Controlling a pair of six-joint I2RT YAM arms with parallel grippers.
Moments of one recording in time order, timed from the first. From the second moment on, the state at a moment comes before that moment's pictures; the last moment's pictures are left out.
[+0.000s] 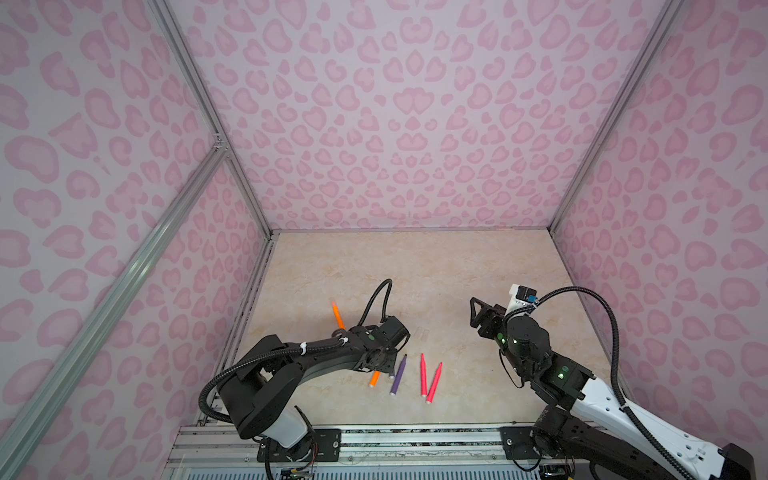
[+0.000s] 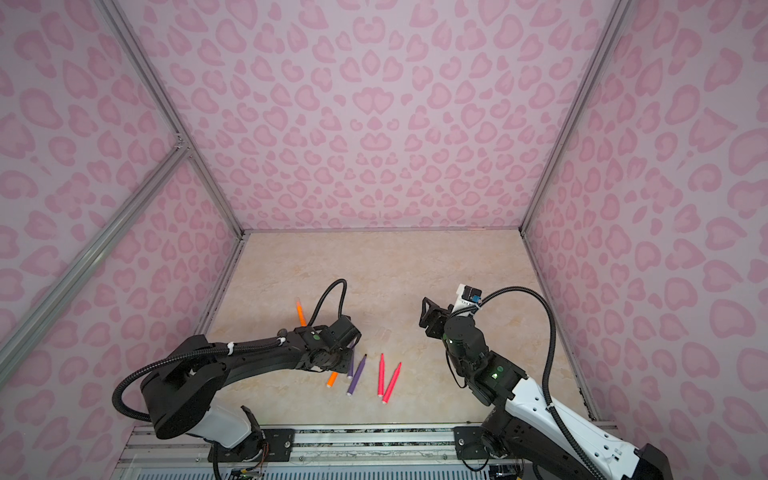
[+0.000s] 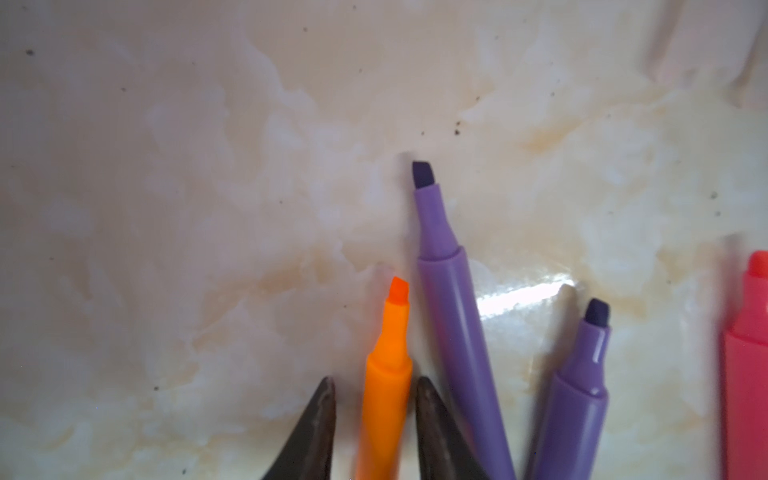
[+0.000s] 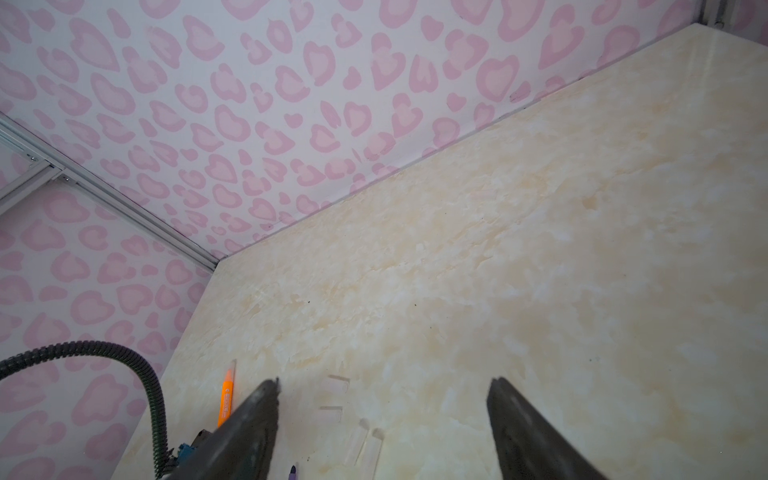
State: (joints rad) left arm -0.86 1.55 0.78 -0.55 -0.16 -0.56; right arm 0.76 0.77 0.54 -0.12 0.52 0.75
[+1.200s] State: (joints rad) left arm -0.86 1.57 0.77 -0.51 -0.18 -0.54; right arm 0.76 0.76 0.54 -0.12 0.52 0.75
